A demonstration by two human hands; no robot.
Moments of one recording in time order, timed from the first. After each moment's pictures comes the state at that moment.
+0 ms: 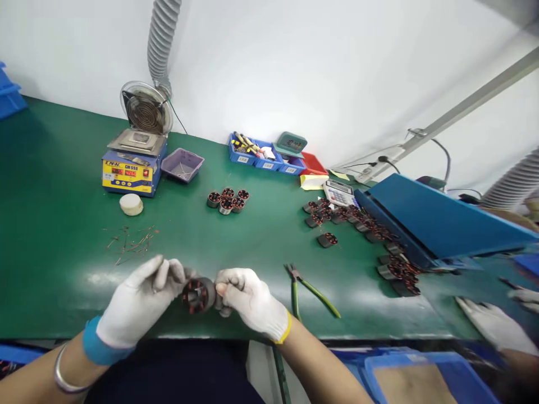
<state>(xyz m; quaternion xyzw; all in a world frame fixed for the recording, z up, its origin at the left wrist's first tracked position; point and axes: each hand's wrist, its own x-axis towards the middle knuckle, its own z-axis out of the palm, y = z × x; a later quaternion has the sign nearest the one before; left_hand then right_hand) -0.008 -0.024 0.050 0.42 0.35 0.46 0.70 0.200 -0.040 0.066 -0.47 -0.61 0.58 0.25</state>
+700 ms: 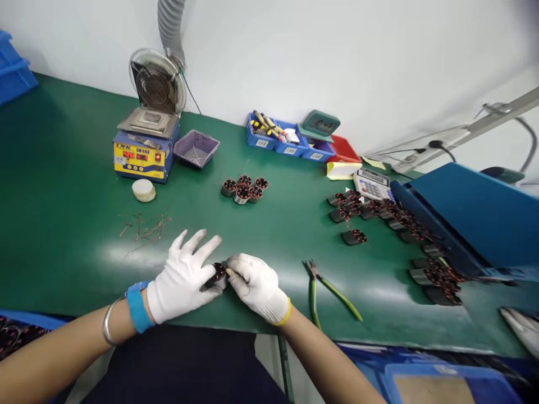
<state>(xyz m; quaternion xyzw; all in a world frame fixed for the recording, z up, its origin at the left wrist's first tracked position) 0.008 -0.005 0.020 0.90 0.38 0.23 0.00 0.212 -0.017 0.011 -0.48 -0.84 0.14 0.20</state>
